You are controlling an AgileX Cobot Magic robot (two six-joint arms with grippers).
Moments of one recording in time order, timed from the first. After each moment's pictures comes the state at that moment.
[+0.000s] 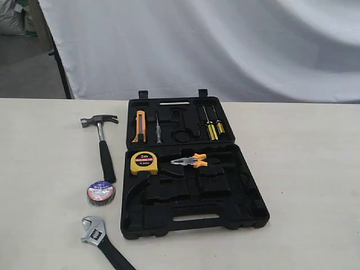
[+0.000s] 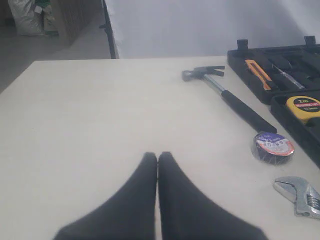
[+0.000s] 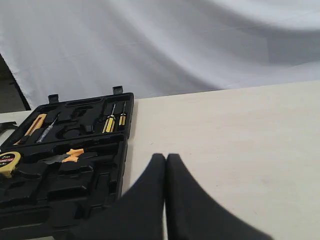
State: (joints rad) left arm 0.13 0.00 -0.01 0.02 0.10 -0.31; right arm 0.21 0.01 0.00 -0.02 0.22 0.18
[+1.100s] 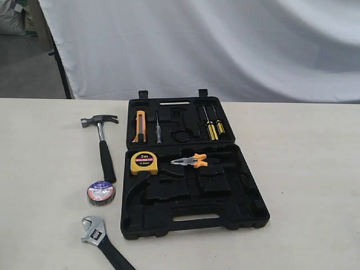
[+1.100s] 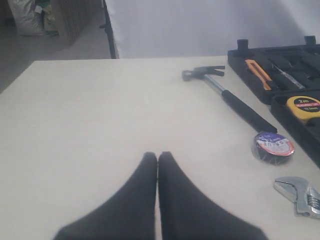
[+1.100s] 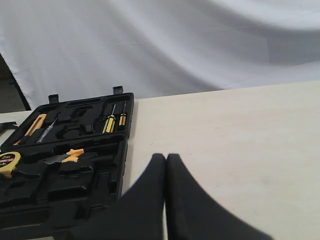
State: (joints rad) left arm 0.13 0.00 -0.01 0.02 0.10 -0.31; right arm 0.21 0.01 0.00 -0.02 0.22 0.18
